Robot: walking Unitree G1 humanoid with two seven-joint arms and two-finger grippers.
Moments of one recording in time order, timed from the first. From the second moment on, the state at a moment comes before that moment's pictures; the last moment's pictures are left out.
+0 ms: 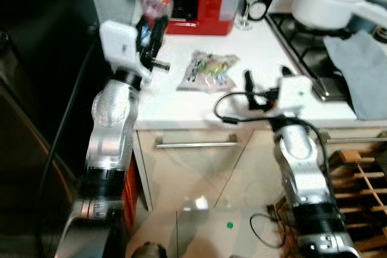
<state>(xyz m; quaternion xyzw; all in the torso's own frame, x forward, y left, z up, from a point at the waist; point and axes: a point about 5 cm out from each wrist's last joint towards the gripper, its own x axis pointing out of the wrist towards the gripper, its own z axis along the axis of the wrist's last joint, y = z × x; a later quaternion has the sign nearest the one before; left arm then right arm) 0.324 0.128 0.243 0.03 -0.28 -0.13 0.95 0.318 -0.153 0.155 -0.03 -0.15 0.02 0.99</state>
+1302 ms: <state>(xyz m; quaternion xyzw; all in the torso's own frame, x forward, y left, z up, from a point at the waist) 0.333 0.107 0.193 0.11 -0.16 -0.09 0.98 0.318 -0.140 0.134 -0.02 -0.12 0.03 0.99</state>
